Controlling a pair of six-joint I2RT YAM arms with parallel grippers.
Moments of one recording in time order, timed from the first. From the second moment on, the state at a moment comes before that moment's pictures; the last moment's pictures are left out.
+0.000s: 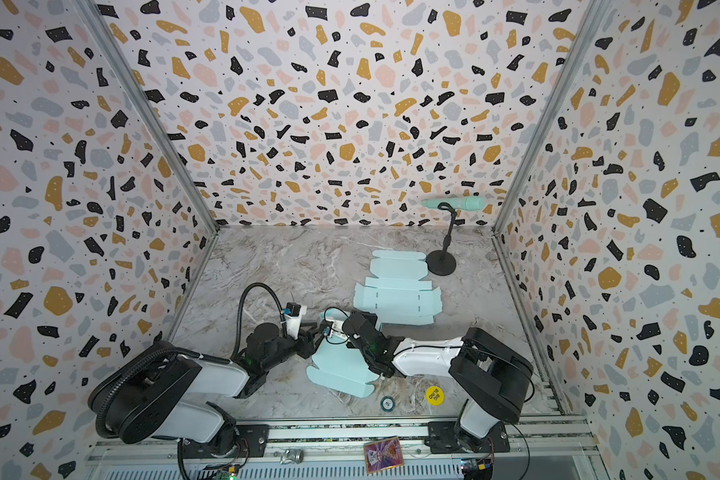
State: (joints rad) left arm -0.55 1.48 0.20 0.93 0.26 -0.32; right arm 1.01 1.59 0.72 0.30 0.50 -0.75
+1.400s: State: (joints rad) left arm -0.69 1.66 0.34 0.97 0.06 -0.16; right arm 1.07 1.62 0.75 0.25 0.60 -0.73
